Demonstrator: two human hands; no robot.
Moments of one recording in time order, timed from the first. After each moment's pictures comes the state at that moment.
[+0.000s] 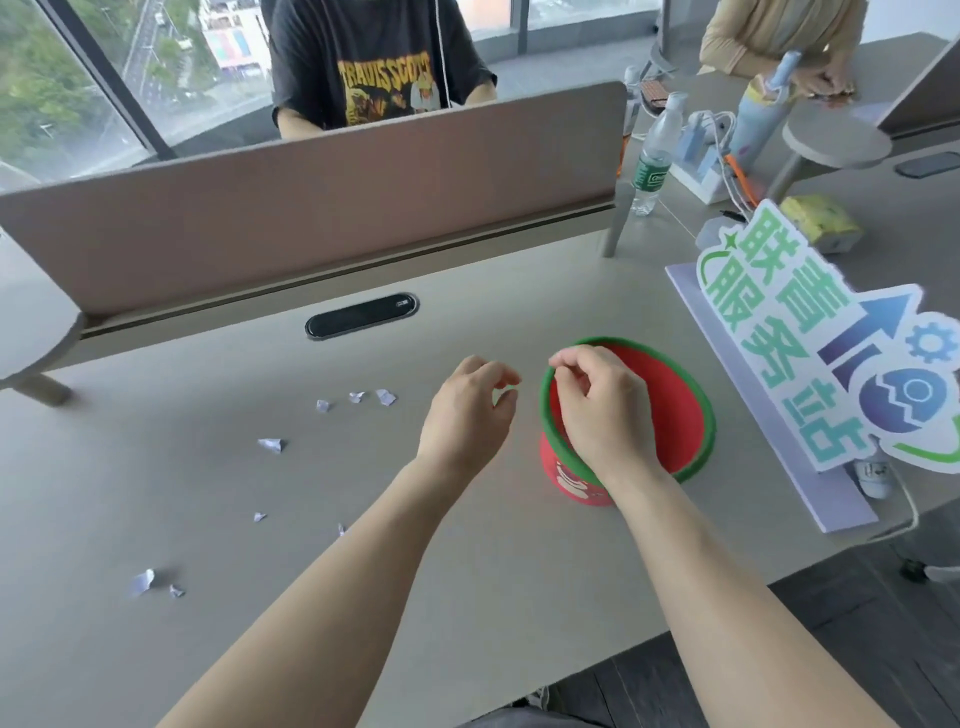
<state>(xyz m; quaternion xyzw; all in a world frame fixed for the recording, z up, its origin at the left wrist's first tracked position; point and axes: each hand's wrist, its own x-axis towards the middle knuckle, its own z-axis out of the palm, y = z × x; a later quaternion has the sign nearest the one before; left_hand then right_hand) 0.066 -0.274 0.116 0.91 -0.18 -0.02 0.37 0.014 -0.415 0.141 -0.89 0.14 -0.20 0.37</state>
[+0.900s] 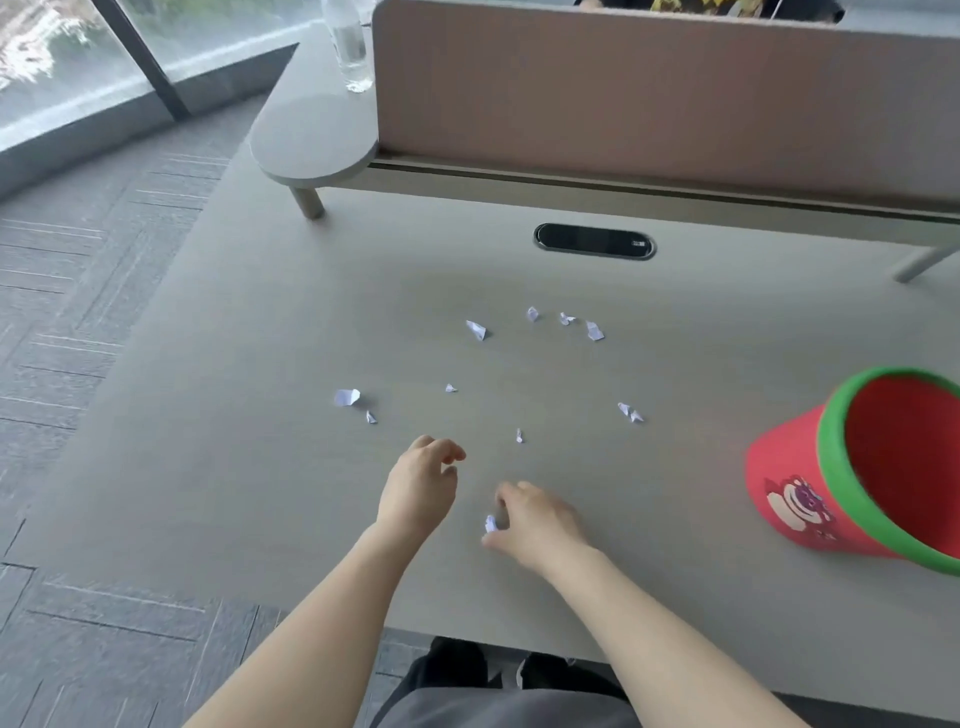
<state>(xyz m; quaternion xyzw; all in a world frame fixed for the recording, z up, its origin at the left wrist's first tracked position) -0.053 -0.009 -0.003 0.92 0.16 -0.12 0.33 -0.049 -0.171 0.002 -0.92 -0.11 0.36 0.15</state>
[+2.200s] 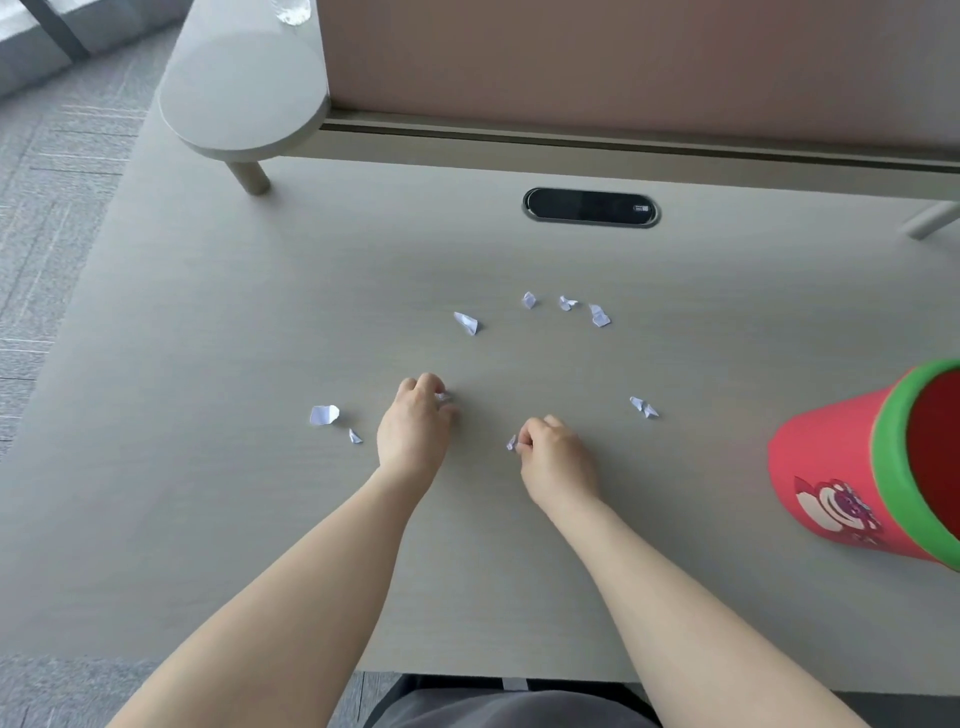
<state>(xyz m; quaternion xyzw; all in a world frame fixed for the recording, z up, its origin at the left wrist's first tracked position) 0.042 0.012 -0.034 0.92 0.21 -0.12 0.31 0.026 -0.159 -0.030 -0.95 0.02 0.21 0.25</state>
